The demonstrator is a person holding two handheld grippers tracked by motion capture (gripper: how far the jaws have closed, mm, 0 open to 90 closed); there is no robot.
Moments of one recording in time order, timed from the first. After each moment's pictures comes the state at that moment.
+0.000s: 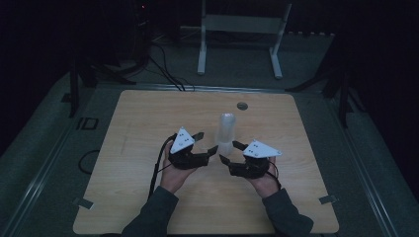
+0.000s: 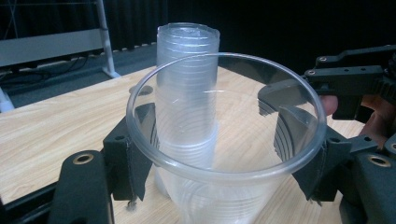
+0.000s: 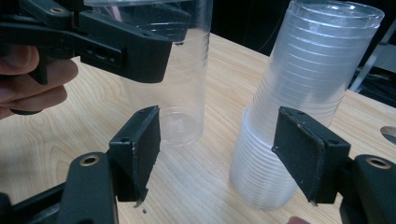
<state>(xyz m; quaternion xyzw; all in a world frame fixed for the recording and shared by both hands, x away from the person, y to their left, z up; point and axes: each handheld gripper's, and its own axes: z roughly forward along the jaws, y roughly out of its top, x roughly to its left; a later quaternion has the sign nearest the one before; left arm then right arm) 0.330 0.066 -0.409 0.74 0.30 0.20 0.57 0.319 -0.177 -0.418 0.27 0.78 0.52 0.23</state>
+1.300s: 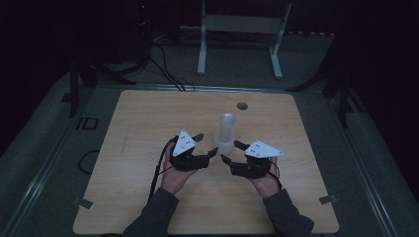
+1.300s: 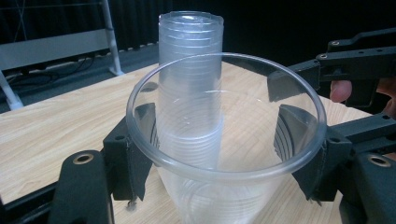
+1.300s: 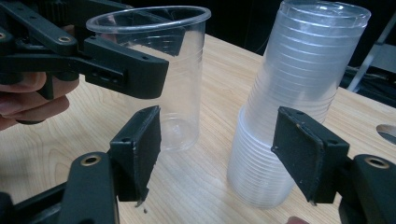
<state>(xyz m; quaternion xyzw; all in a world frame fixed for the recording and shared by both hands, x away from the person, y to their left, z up) 0.328 0.064 -0.417 0.74 0.30 0.21 0.56 0.319 -0.181 -0.417 0.28 0.77 0.52 0.23</state>
